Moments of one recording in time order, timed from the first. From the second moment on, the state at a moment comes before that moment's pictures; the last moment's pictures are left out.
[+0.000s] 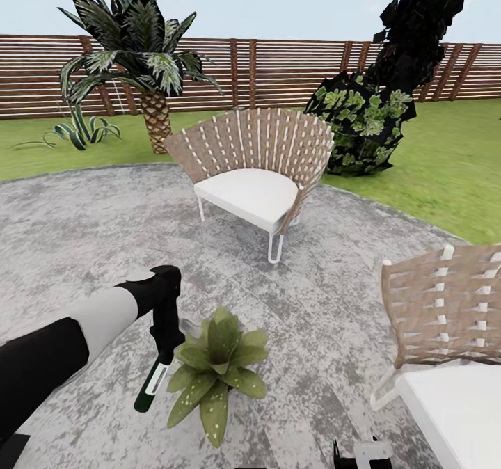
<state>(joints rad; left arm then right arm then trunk) -1.23 0.07 -1.24 -0.27 -0.31 0.98 -1.56 -0.29 0.04 -0.30 -0.24 0.55 -0.58 -0.30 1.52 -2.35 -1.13</state>
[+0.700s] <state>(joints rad) -1.21 0.01 -1.23 -0.27 -0.32 0.98 -1.56 -0.29 0.04 -0.30 -0.24 0.55 -0.58 -0.30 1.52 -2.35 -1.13</state>
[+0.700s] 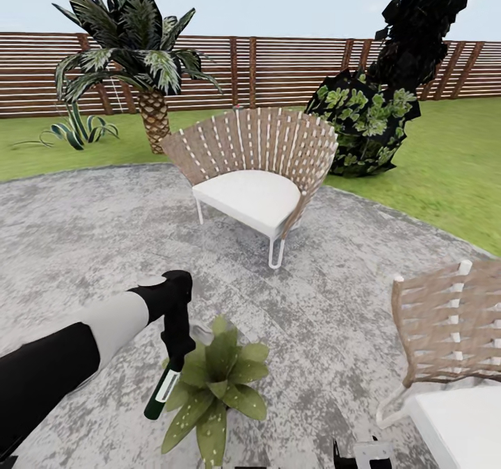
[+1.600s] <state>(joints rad) -1.22 -0.02 -1.22 -0.32 -0.31 0.88 -1.49 -0.29 0.04 -0.30 -0.24 0.55 -0.58 -0.30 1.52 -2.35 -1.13</state>
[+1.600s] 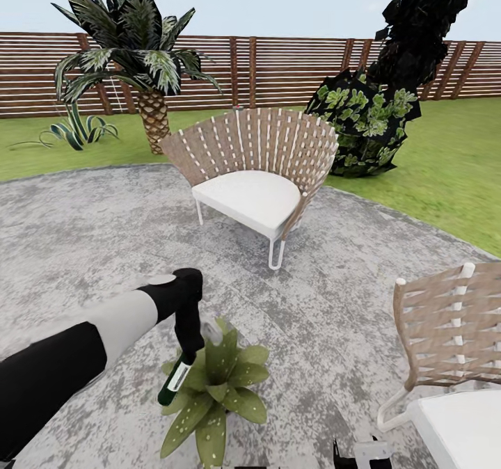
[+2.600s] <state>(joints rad) -1.27 0.06 -1.23 -0.31 -0.32 0.87 -1.45 -0.29 0.04 -0.30 -0.24 0.55 -0.58 -0.30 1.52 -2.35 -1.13</state>
